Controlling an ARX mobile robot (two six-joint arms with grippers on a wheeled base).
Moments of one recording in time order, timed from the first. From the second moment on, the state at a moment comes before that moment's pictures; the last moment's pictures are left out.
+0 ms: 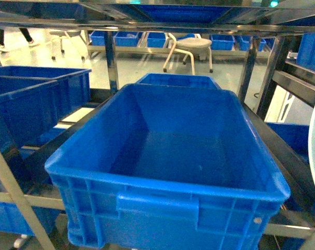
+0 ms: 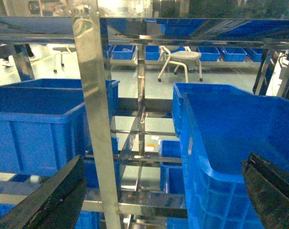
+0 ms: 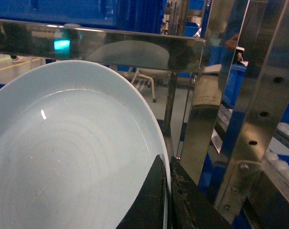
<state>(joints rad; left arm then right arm) 0.00 0.01 0.01 0.00 0.00 0.00 0.05 0.10 0.11 0.05 0.03 -0.05</state>
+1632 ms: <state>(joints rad) 0.00 0.01 0.01 0.00 0.00 0.00 0.05 0.10 0.11 0.05 0.03 -0.05</state>
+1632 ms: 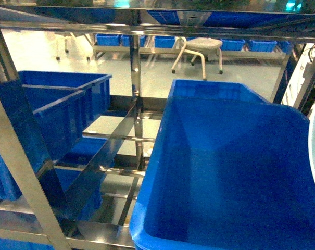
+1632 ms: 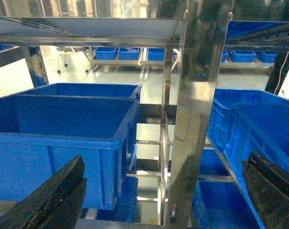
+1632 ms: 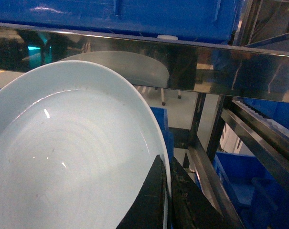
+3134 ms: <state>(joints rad) 0.00 0.01 0.01 0.00 0.00 0.00 0.05 0.10 0.11 0.05 0.03 -0.05</state>
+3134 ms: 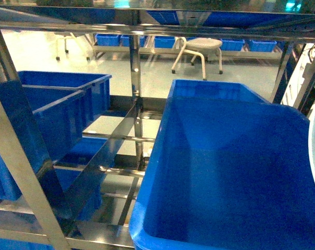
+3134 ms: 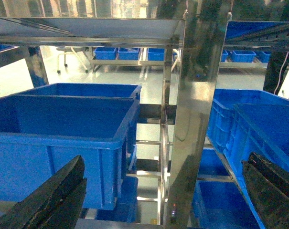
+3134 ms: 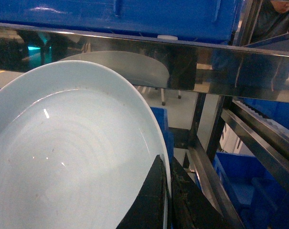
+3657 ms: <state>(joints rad) 0.00 0.01 0.01 0.00 0.00 0.00 0.05 0.10 0.11 0.06 0.03 -0.05</state>
